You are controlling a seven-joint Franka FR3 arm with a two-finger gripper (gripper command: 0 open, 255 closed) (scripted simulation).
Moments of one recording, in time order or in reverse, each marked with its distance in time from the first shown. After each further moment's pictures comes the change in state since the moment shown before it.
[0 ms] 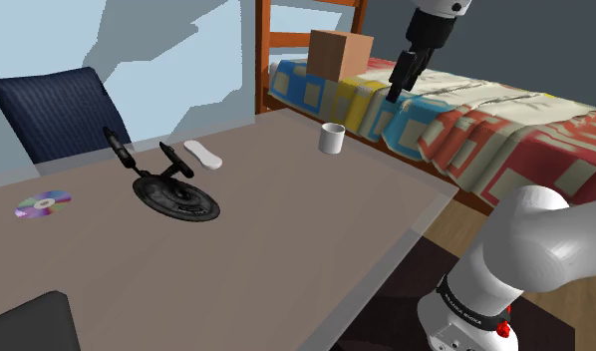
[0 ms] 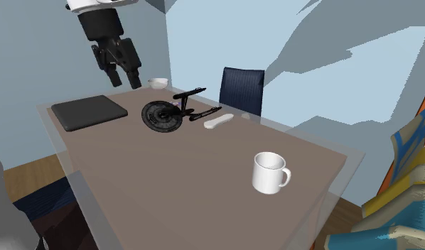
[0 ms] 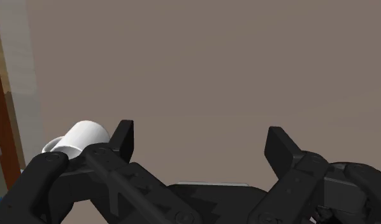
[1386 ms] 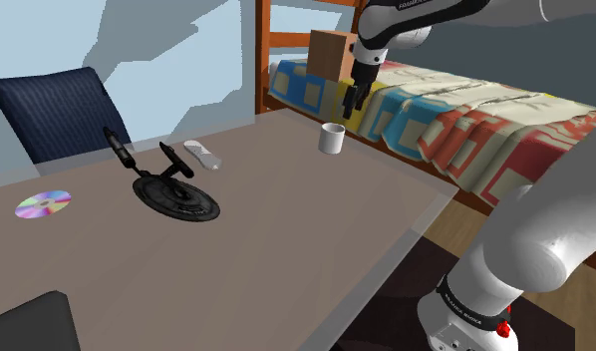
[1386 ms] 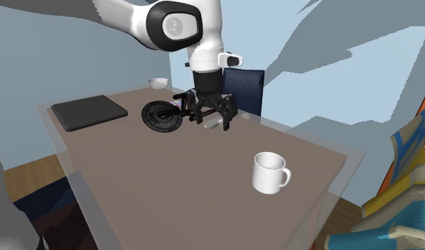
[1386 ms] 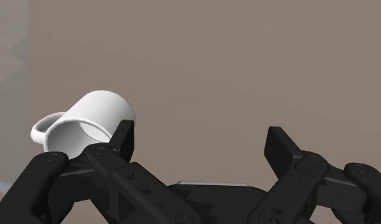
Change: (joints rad) arm 0.013 0.651 -0.268 0.225 0.052 0.360 -0.320
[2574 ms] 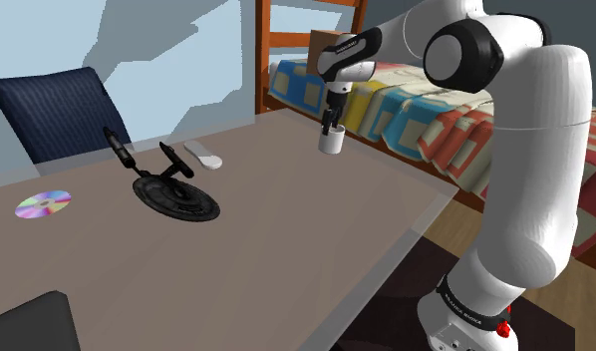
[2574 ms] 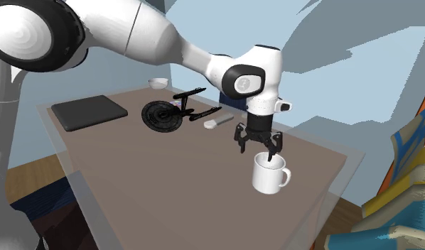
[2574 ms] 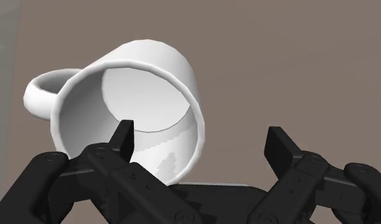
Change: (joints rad) arm -0.100 0.612 -0.031 0.445 0.244 0.060 -0.275
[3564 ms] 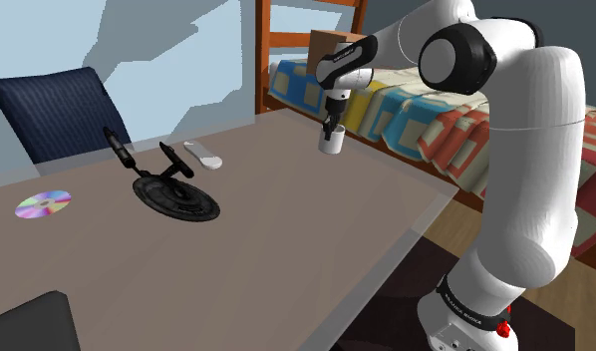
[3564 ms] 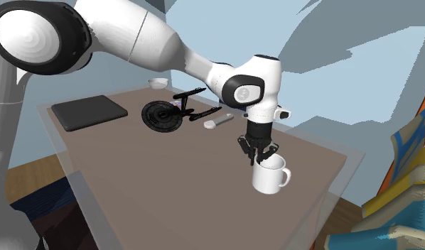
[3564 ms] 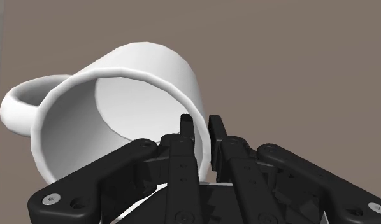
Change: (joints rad) arm -0.004 0.028 0.006 -0.022 0.012 0.049 -0.009
